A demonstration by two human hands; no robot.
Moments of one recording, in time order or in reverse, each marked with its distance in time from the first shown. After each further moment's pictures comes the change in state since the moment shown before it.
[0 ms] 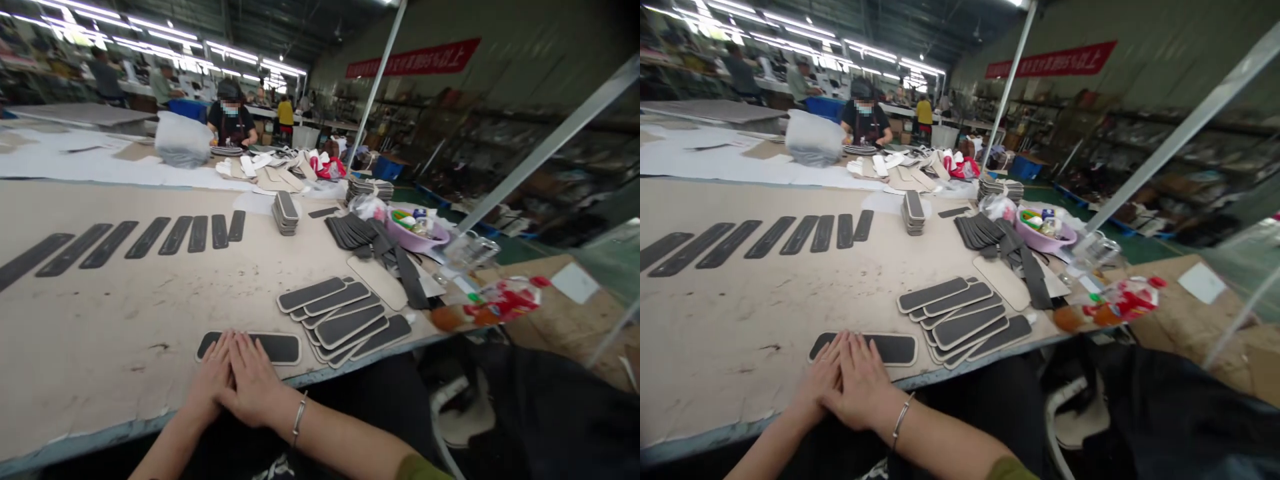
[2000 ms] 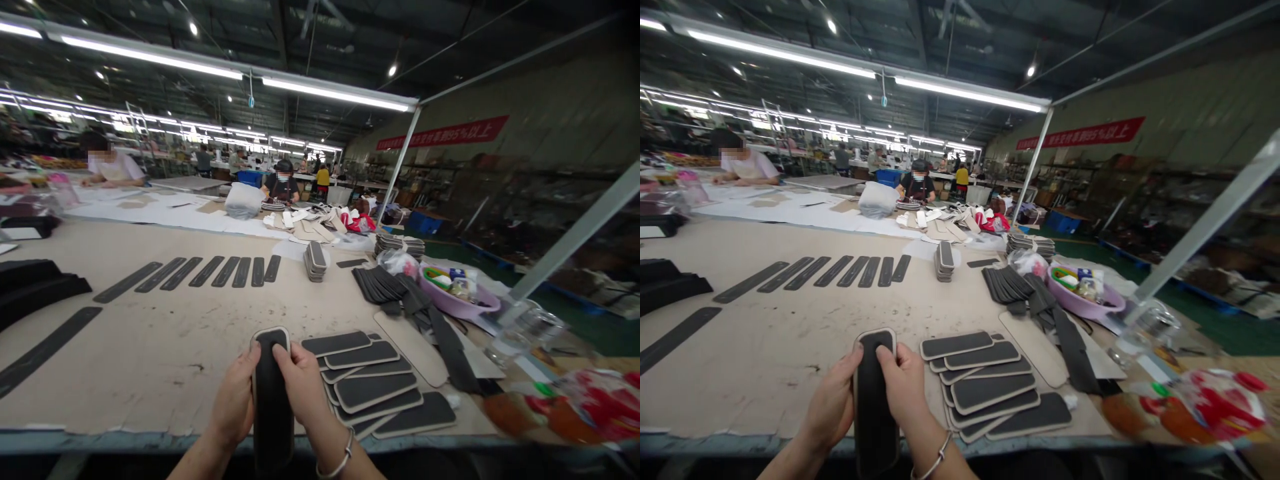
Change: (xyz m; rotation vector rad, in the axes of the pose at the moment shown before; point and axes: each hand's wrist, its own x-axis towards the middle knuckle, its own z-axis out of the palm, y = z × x) left_hand 0.028 0.080 -0.199 -2.251 0.503 -0.740; right_hand 0.014 -0.026 -0.094 1.210 0.403 0.238
